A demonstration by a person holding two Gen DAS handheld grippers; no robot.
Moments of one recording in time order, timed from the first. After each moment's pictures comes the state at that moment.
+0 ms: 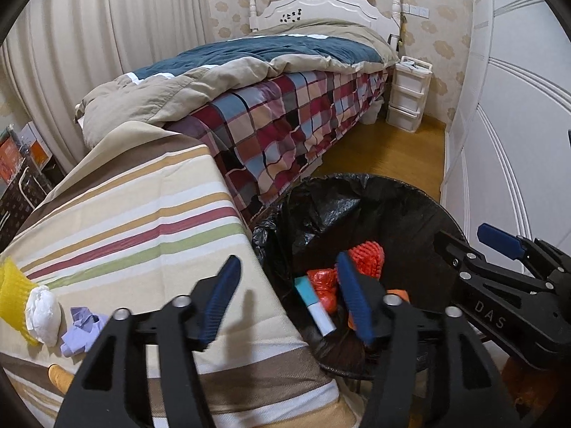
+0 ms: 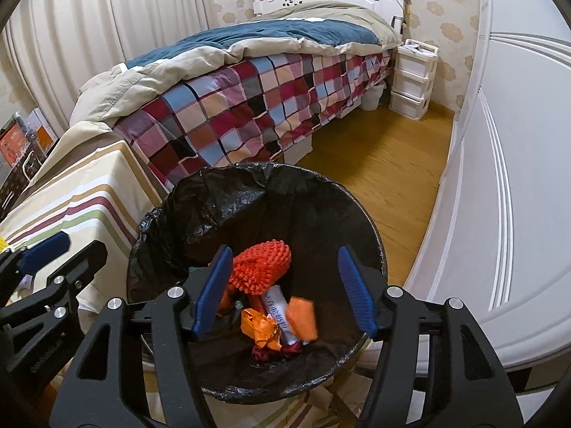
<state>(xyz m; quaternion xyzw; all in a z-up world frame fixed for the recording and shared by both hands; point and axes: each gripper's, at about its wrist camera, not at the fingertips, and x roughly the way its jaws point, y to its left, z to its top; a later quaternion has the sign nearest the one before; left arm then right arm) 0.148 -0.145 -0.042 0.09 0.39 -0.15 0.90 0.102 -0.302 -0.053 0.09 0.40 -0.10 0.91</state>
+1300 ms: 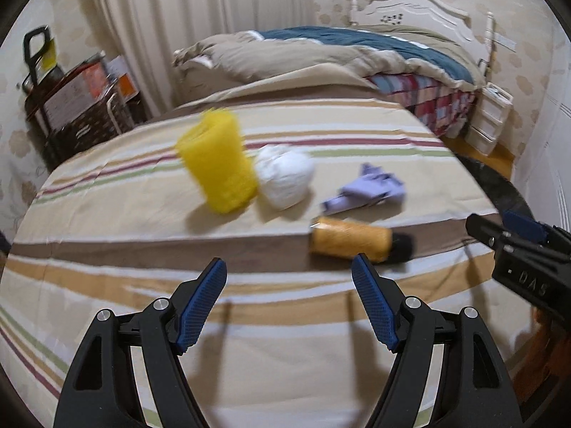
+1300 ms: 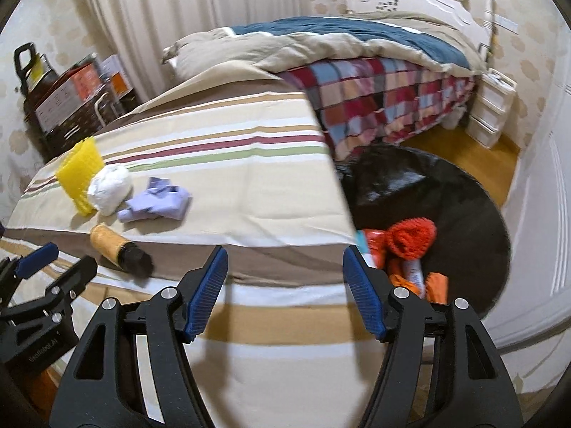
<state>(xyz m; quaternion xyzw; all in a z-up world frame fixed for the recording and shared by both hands) 0.073 0.067 -0.044 0.02 0.42 0.01 0.91 0.075 -0.118 -0.038 0.03 0.42 0.05 0.91</state>
